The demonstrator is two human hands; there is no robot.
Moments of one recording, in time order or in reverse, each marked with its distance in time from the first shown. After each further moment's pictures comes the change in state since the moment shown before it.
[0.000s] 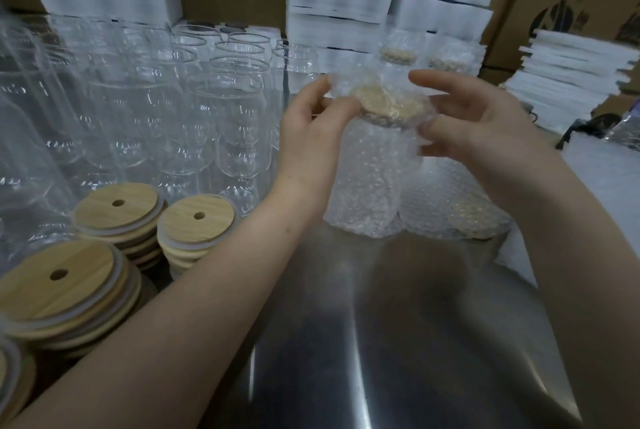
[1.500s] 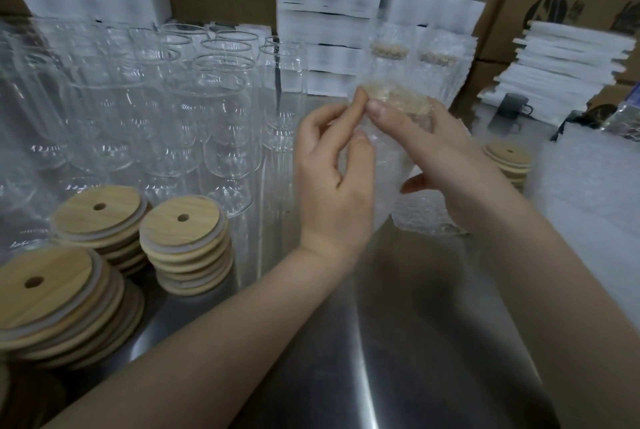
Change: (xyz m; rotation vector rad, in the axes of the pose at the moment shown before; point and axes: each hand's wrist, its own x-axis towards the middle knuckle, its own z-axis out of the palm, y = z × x) left_hand -0.037 -0.035 0.023 0.160 0.106 0.352; right_hand -0.007 0.004 0.028 -0.003 0.036 0.243
